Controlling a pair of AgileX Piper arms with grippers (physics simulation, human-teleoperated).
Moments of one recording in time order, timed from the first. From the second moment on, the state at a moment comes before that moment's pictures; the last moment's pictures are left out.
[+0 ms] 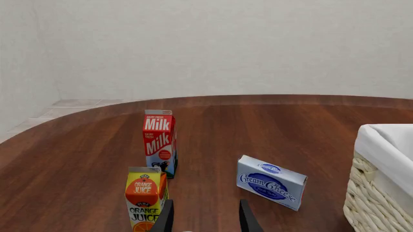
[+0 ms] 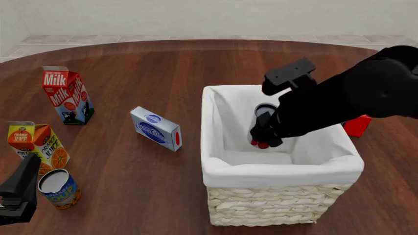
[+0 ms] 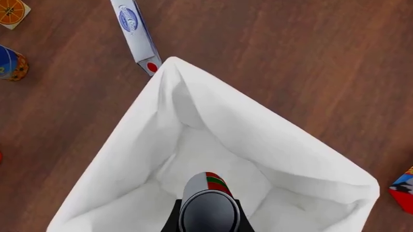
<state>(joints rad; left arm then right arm) 0.00 0.01 0.00 -0.01 0.01 0.60 1.30 -1.00 0.73 0.00</state>
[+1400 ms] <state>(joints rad) 0.00 0.01 0.00 -0.01 0.01 0.59 1.38 -0.95 0.67 0.02</state>
